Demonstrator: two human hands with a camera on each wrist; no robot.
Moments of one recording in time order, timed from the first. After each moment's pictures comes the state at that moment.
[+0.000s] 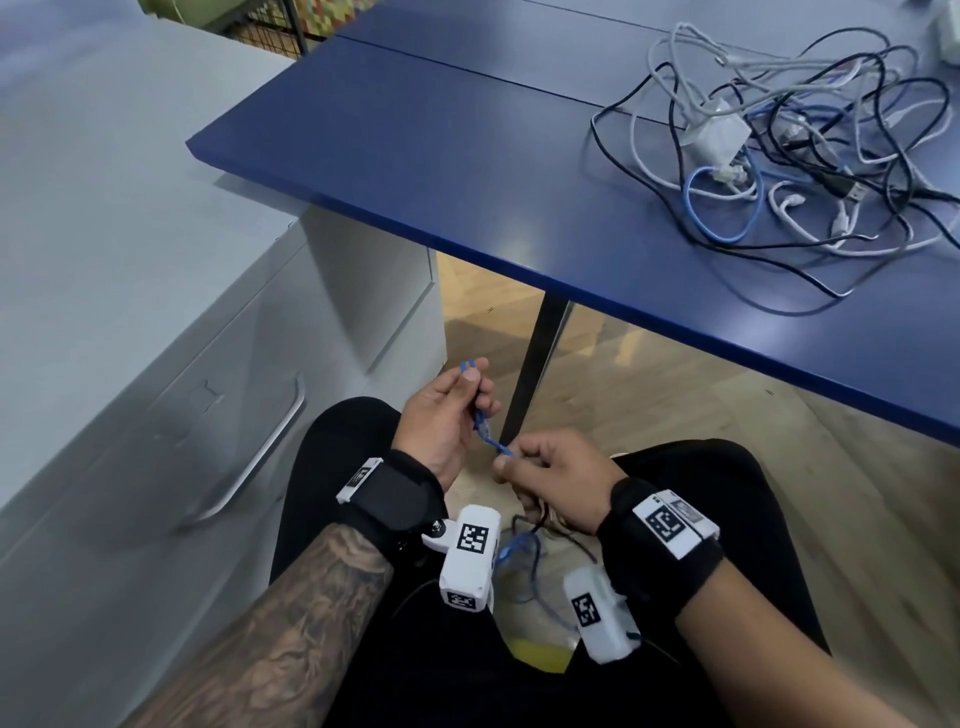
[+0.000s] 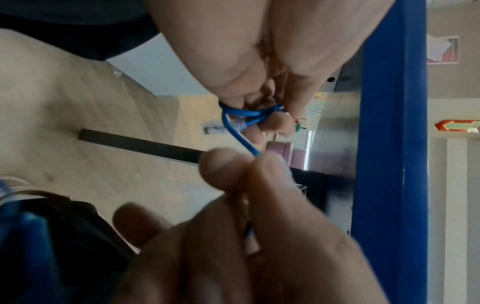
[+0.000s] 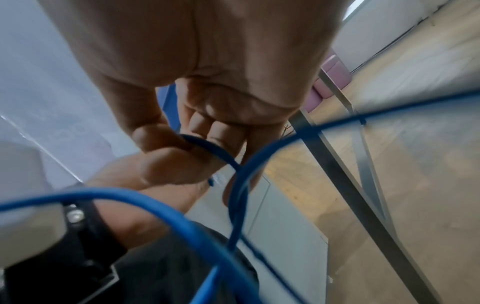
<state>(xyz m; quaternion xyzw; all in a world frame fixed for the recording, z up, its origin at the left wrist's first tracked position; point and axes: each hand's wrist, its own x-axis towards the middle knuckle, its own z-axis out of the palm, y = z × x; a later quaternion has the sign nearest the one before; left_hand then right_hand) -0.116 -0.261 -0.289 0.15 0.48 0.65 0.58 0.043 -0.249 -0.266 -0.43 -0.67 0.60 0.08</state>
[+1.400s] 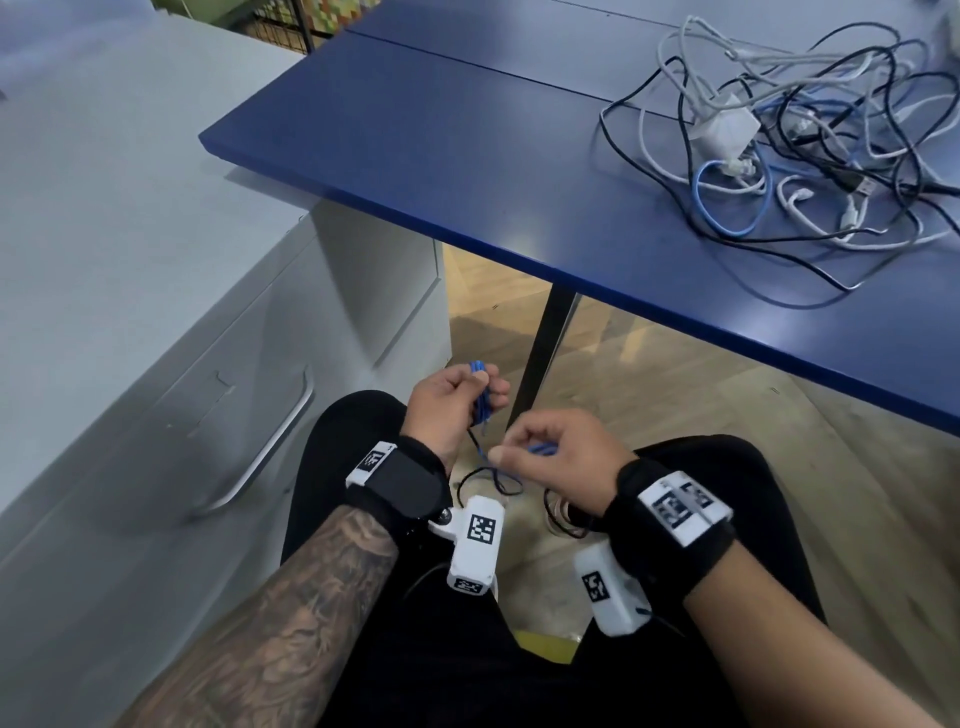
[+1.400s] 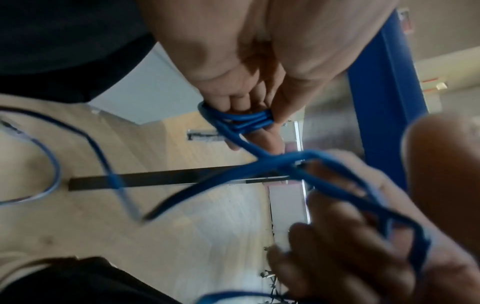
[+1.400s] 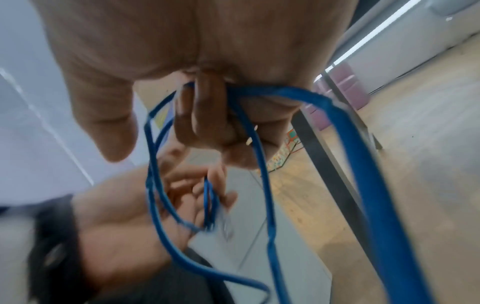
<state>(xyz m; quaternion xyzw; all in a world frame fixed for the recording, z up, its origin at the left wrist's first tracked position) -0.121 -0.259 -0.288 0.19 0.57 0.59 0.54 0.042 -0.244 -0.256 -0.41 -0.75 0.50 0.11</state>
